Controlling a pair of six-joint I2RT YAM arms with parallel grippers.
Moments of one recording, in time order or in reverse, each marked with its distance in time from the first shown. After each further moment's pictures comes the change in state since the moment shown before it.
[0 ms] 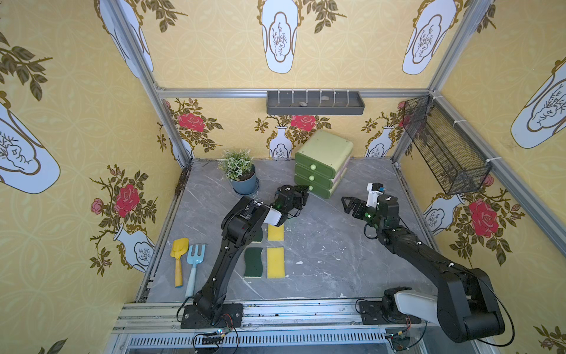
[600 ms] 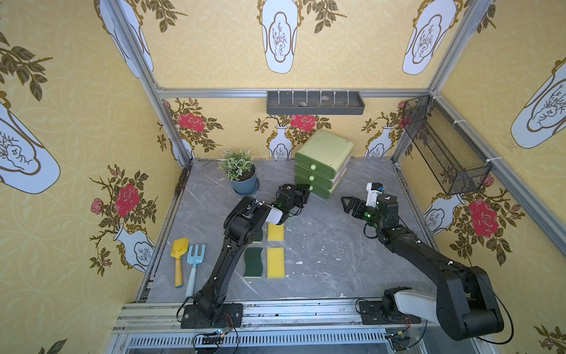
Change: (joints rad) left arm 0.000 0.048 0.062 0.011 0.011 -0.026; right arm 0.000 0.014 0.007 0.000 -0.006 0.000
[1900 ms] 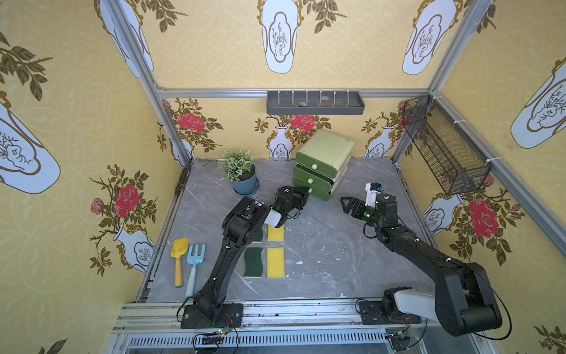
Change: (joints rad) left arm -0.002 -0.039 -0.095 0.086 0.007 -0.019; right arm -0.002 0.025 0.006 -0.002 -0.012 0.000
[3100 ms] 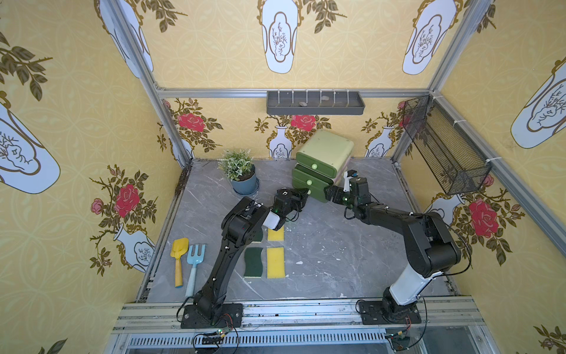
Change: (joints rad) left arm 0.000 -0.010 -0.048 0.055 0.007 0.000; right arm 0.123 0.468 0.348 0.025 0.140 -0.038
